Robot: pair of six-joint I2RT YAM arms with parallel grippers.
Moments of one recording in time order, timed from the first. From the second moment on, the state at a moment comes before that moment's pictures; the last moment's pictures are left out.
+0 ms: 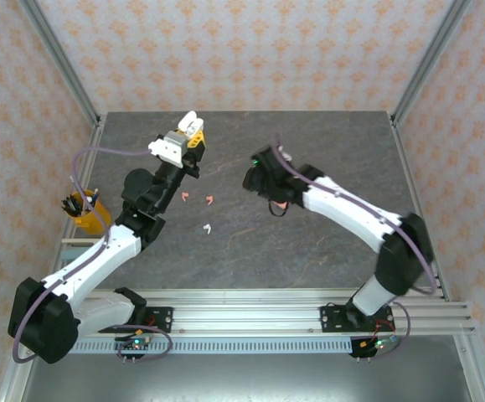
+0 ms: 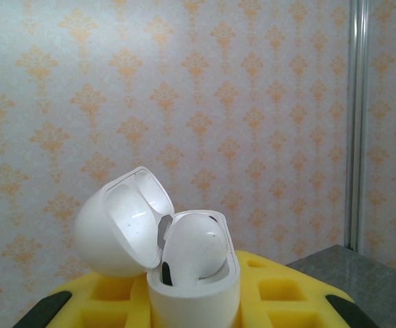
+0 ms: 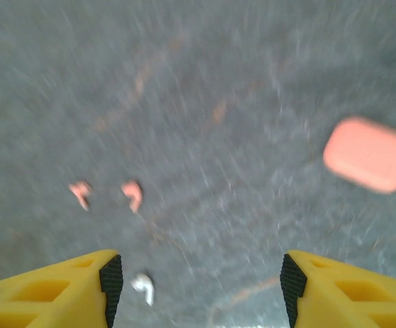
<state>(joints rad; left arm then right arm) -0.43 1.11 0.74 0.65 -0.04 0.09 0.75 1.63 1.35 -0.68 0.14 0.95</state>
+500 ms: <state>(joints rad) -0.32 1.03 0.70 0.69 -0.10 0.06 0.93 2.04 1.63 -0.85 0.11 0.83</state>
